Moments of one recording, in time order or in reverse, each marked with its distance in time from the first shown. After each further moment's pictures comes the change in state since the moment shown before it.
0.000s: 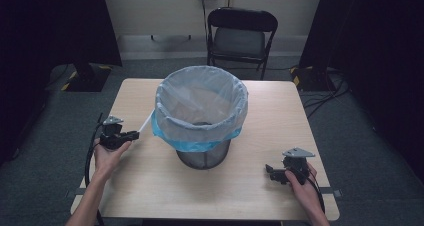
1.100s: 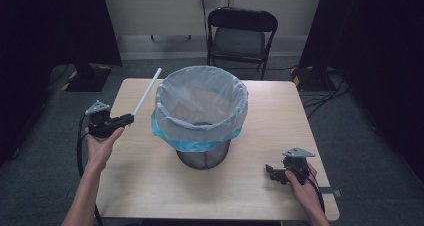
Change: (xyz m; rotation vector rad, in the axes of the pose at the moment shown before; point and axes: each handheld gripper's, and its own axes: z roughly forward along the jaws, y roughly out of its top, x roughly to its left) left arm -0.007 0.043 -0.042 -0.193 -0.032 0.018; right arm 0.000 0.000 0.000 0.001 0.001 0.000
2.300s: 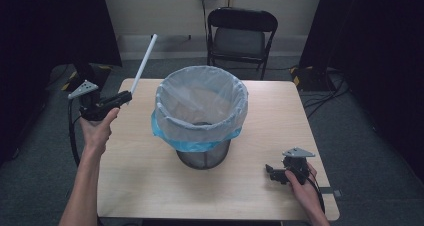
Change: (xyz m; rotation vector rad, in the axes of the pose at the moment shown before) left arm -0.014 0.059 -0.026 -0.220 -0.073 0.002; right arm 0.000 0.000 0.000 -0.001 -0.001 0.000
